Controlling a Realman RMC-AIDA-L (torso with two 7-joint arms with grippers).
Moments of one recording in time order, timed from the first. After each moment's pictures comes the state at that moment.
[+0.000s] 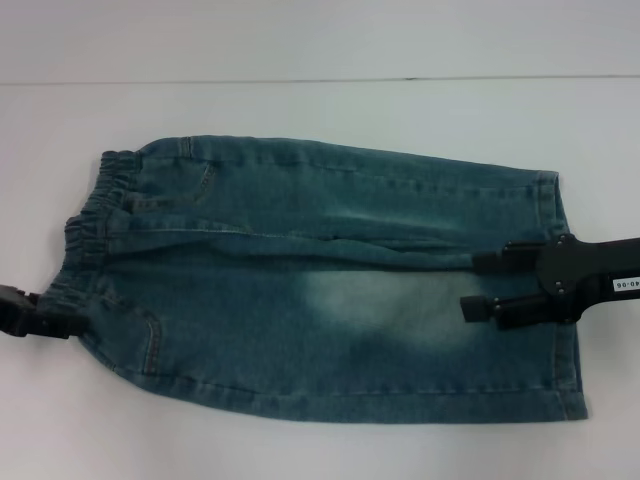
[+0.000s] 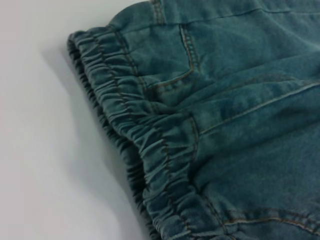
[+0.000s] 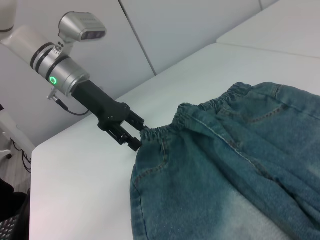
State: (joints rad) left arm -0.57 -2.02 0.50 0.90 2.69 1.54 -1.91; right arm 0.56 2.01 -0.69 -0.69 -2.16 -1.71 1.61
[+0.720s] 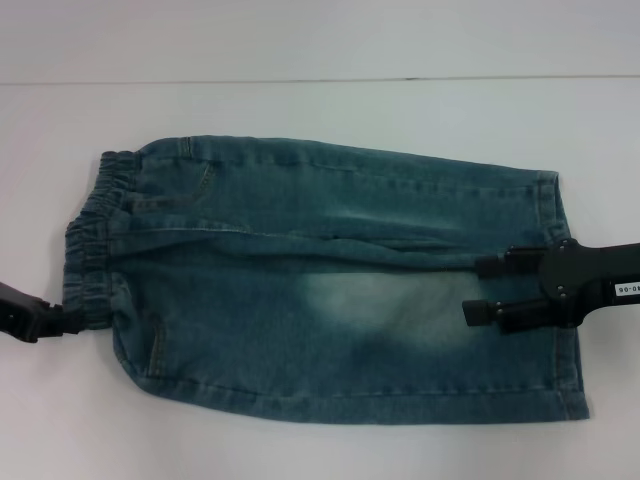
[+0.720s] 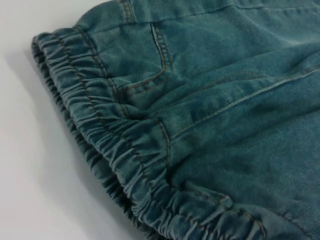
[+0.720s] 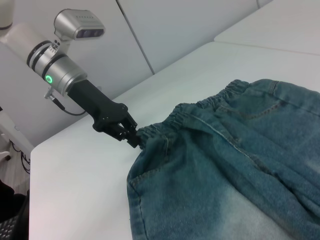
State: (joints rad) left arm -0.57 -2.03 0.52 0.91 2.69 1.59 -1.90; right arm 0.55 2.01 -0.69 -0.69 -2.16 -1.71 1.61
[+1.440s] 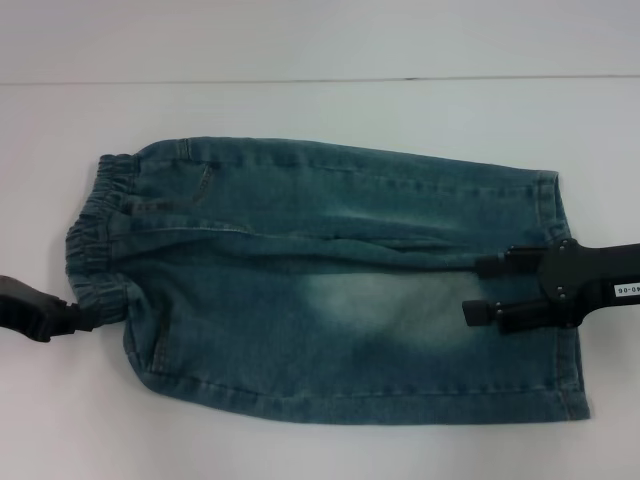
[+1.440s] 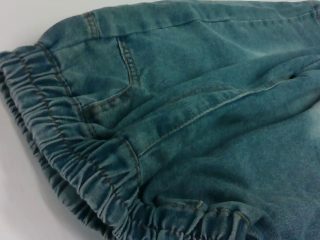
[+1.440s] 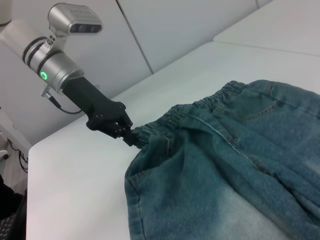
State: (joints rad) left arm -0.58 -2.03 0.52 0.92 2.65 1.64 -1.89; right arm 0.55 2.01 -0.69 -0.69 -2.16 -1.70 1.60
